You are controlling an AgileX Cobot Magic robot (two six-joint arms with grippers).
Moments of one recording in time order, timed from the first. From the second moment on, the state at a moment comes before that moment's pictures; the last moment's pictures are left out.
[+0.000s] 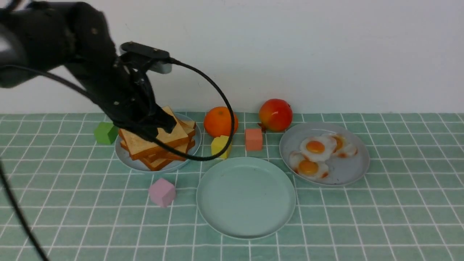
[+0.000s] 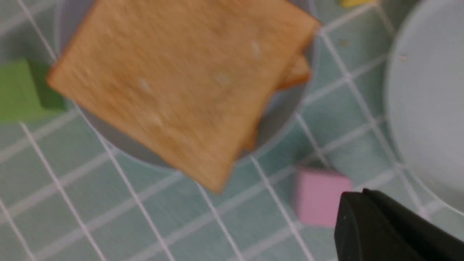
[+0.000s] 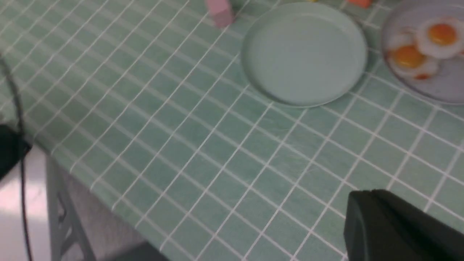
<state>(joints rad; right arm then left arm) 0.40 0.82 -1.14 0.35 1.22 -0.23 -0.28 1.83 -1.56 -0.05 0.92 0.26</state>
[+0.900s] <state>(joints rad) 0.46 0.85 -1.14 0.33 1.21 -0.23 -0.29 2.08 -1.63 0.15 0.74 0.54</state>
